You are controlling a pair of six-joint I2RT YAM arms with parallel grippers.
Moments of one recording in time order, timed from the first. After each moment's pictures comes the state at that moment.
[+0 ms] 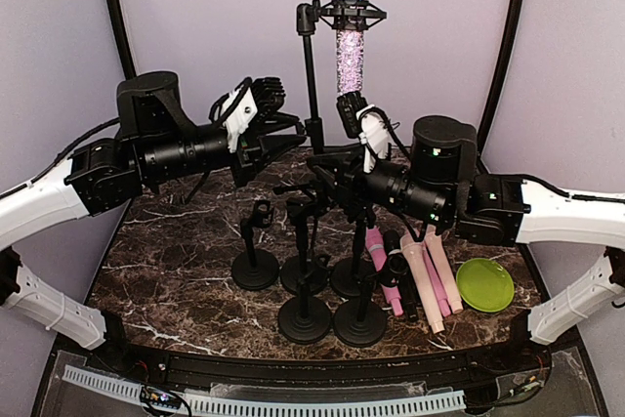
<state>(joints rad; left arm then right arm) -1.04 1.24 1.31 -0.16 0.06 0.55 1.21 1.31 1.16 0.07 0.25 0.08</state>
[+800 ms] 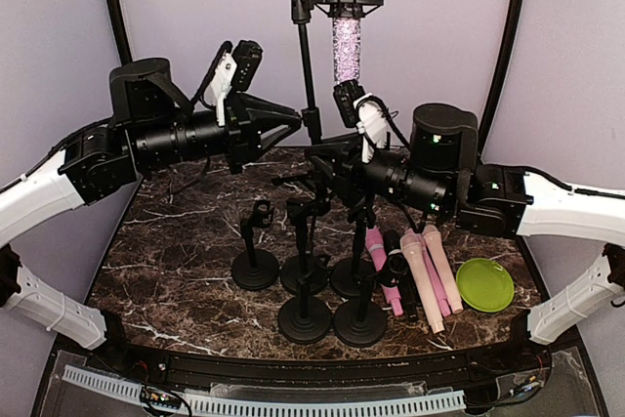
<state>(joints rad) -1.00 1.25 1.37 -0.20 0.13 0.13 1.20 1.33 1.23 0.03 0.24 0.05</state>
